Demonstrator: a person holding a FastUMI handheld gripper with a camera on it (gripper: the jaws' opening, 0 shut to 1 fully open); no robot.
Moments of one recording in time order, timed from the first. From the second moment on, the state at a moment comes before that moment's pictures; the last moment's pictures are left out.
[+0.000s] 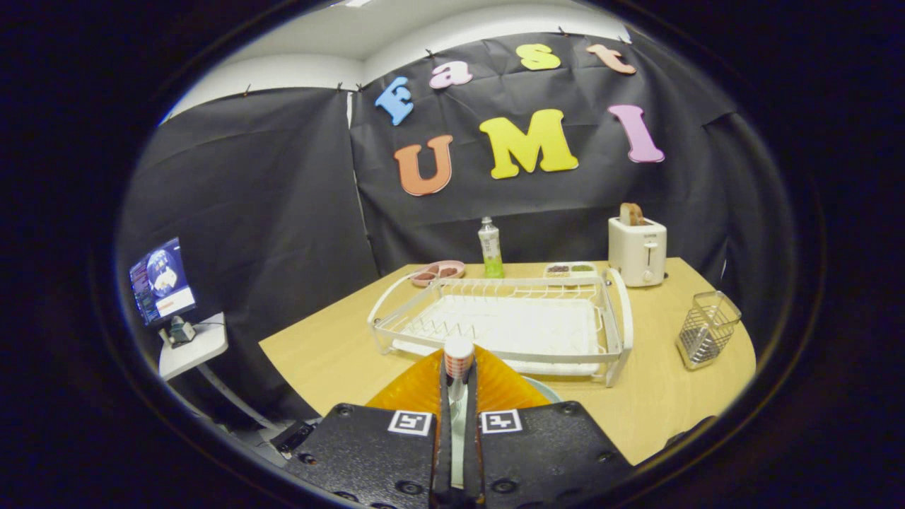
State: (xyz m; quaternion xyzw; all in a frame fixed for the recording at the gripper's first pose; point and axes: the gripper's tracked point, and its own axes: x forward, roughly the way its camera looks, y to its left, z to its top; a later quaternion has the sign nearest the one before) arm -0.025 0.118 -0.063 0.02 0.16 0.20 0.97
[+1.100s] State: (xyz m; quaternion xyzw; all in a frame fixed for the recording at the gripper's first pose) arm -0.026 0.082 -0.041 0.02 0.11 0.15 0.98
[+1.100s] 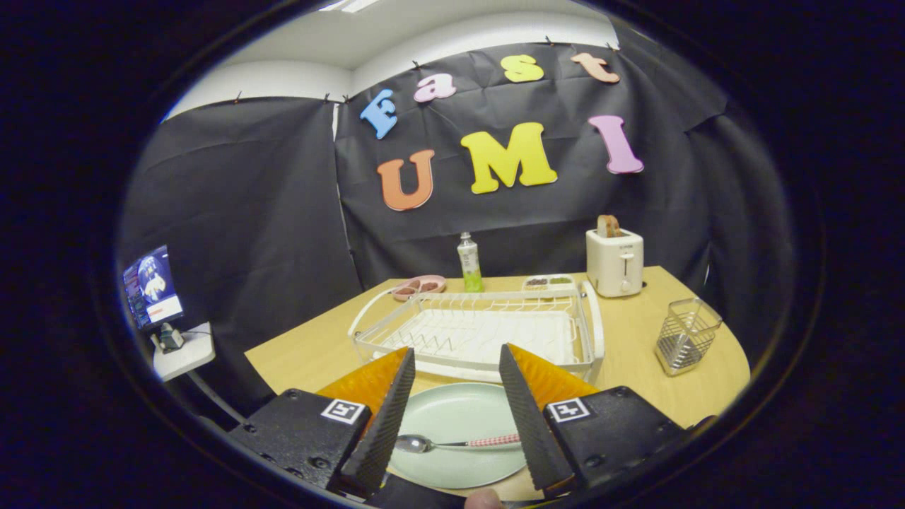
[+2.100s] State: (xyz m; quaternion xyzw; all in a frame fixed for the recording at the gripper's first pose) arm -0.128 0.014 0.019 -0.02 -0.04 -0.04 1.00
